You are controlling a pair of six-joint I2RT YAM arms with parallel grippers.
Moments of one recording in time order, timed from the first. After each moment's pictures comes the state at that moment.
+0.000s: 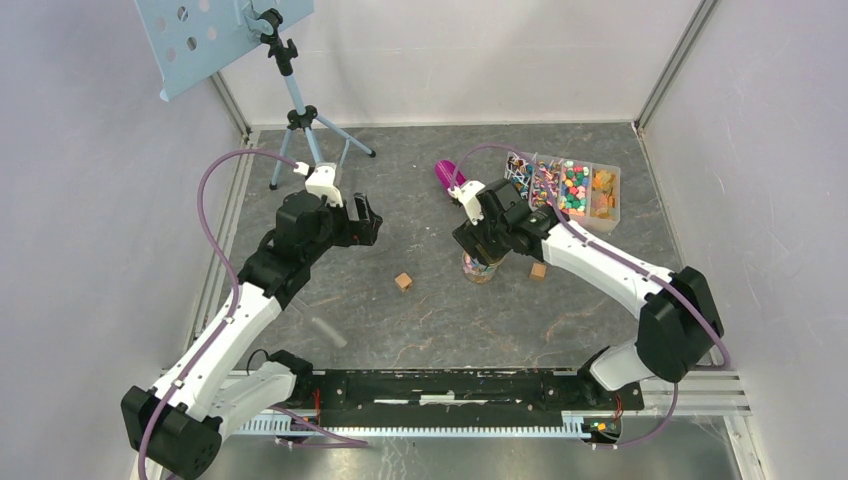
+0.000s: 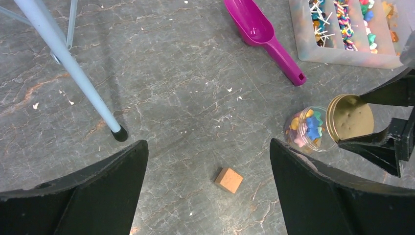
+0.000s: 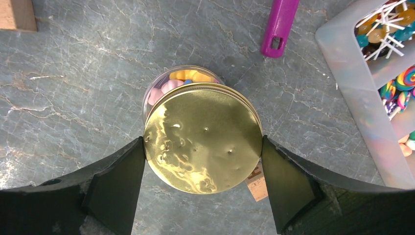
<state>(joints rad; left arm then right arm) -0.42 0.94 0.85 -0.31 -0.05 -0.28 0.66 1.47 1.11 -0.57 0.08 -0.13</state>
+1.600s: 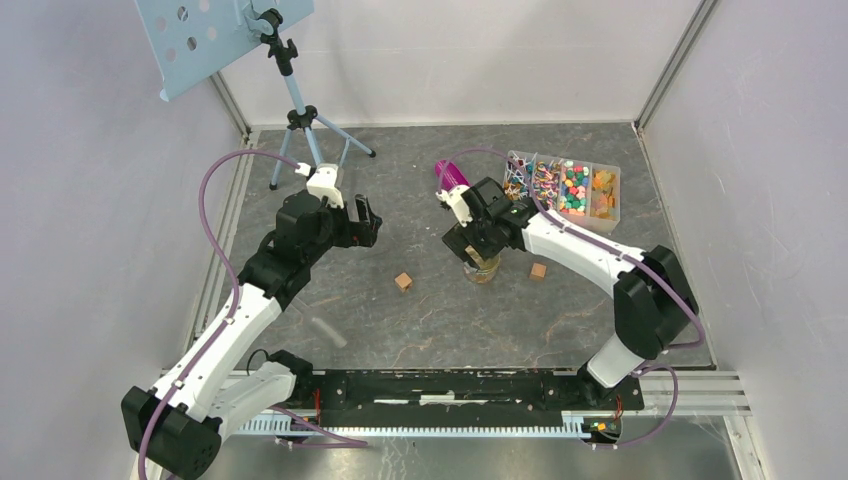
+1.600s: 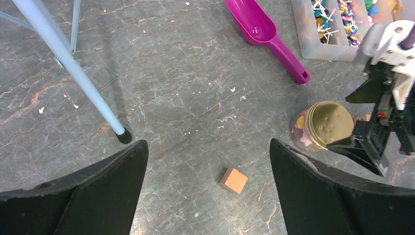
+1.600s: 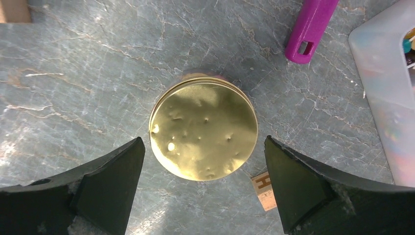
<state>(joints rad) -0.42 0.93 0.83 -0.30 -0.05 -0.25 0.68 1.63 1.20 -0.64 0.06 -0.13</state>
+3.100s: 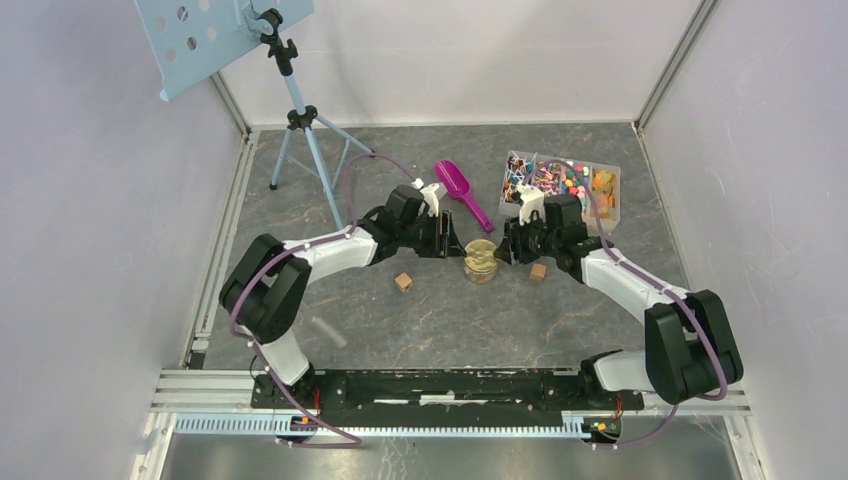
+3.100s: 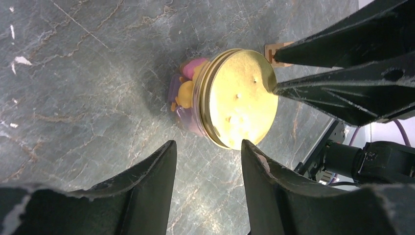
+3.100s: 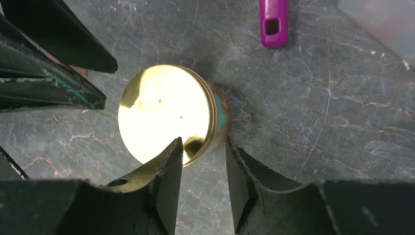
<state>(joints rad) -0.66 1.70 1.00 0.02 0.40 -0.57 0.30 1.34 0.70 -0.08 -0.43 0.06</state>
